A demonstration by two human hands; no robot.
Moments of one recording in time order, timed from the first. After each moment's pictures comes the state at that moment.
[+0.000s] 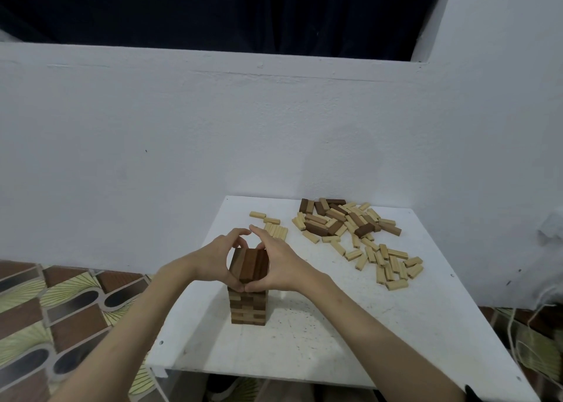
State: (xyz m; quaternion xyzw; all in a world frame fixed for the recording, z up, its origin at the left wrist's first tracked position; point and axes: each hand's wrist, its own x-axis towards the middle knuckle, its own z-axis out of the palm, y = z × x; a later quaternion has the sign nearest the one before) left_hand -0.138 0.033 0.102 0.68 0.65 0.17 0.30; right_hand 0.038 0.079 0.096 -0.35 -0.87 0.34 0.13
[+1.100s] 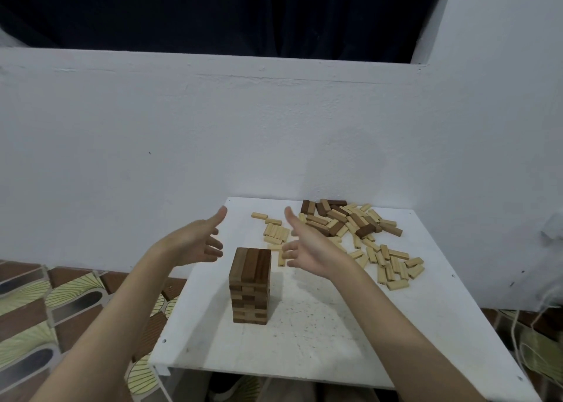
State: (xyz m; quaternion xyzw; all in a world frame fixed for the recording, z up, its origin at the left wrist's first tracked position) left_hand -0.145 0.020 0.151 0.36 0.69 0.36 0.52; right_hand 0.069 0.073 0.153 -0.44 -0.52 0.71 0.19
